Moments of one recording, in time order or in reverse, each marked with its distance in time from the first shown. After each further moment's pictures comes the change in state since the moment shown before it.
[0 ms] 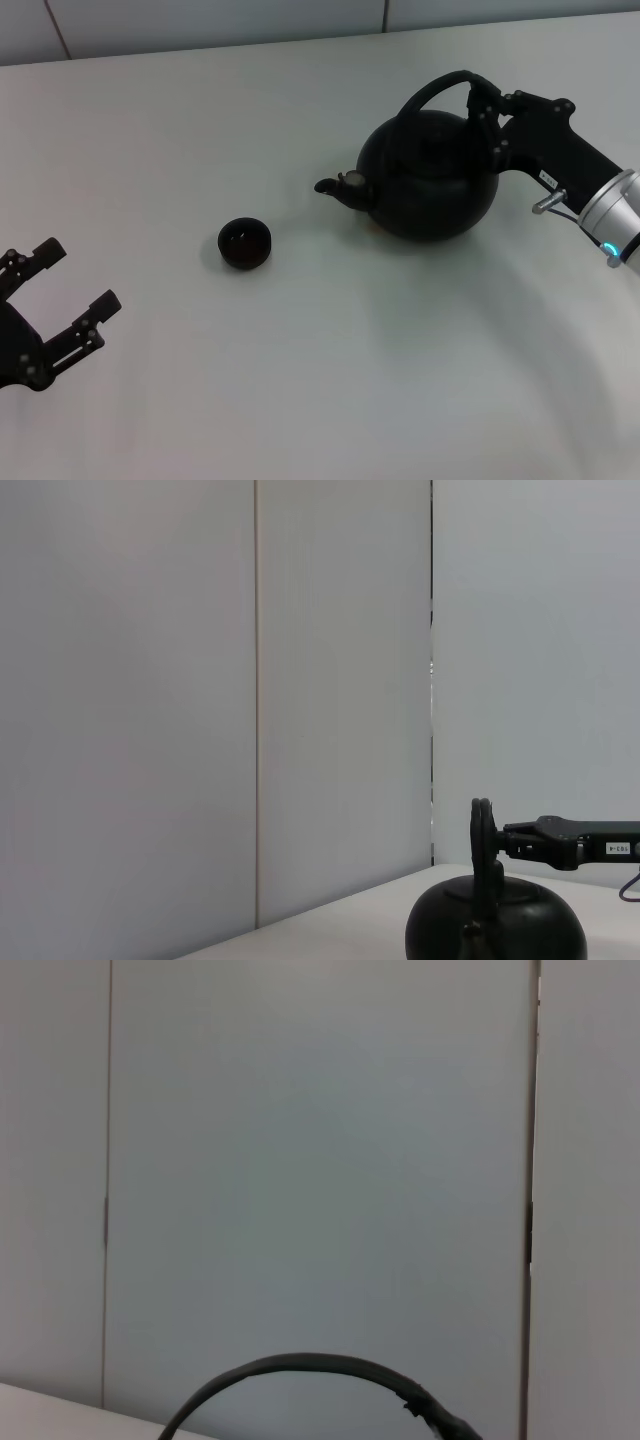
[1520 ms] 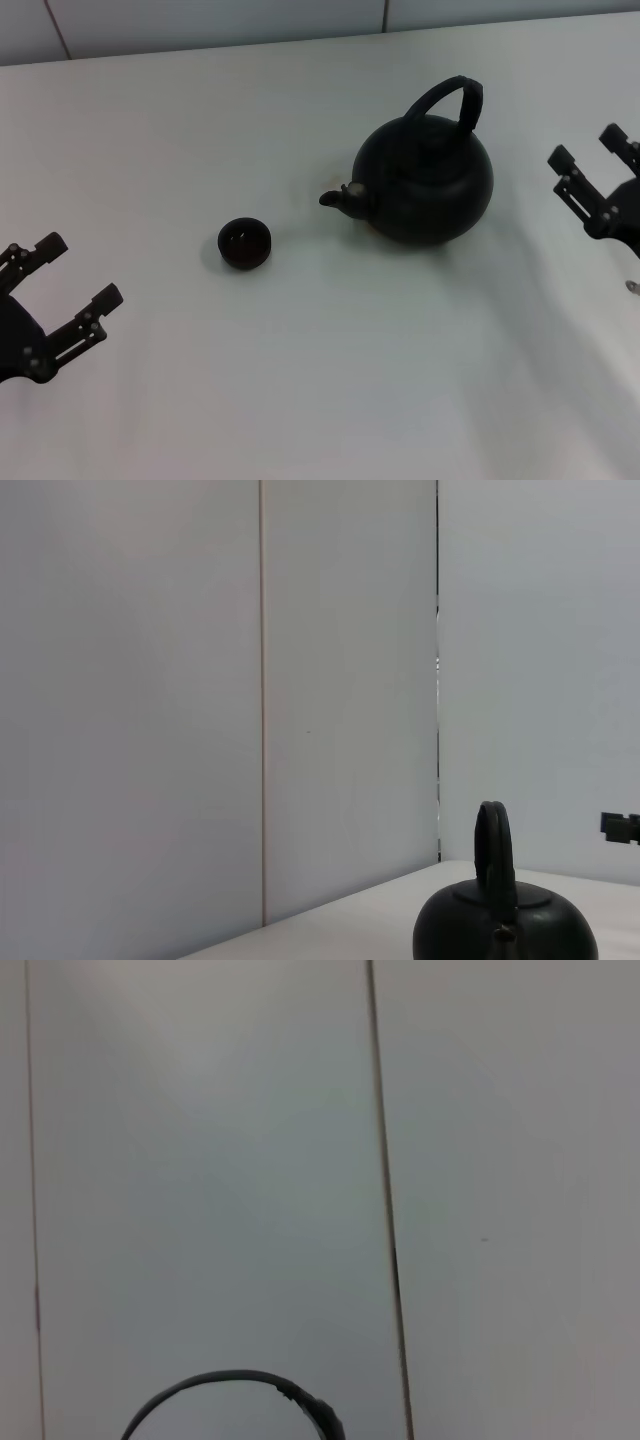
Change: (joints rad) left arm -0.011 -0.002 0.000 0.000 -0.005 -0.019 0.001; right arm -0.249 -0.005 0.071 0.014 0.000 -0.270 0.021
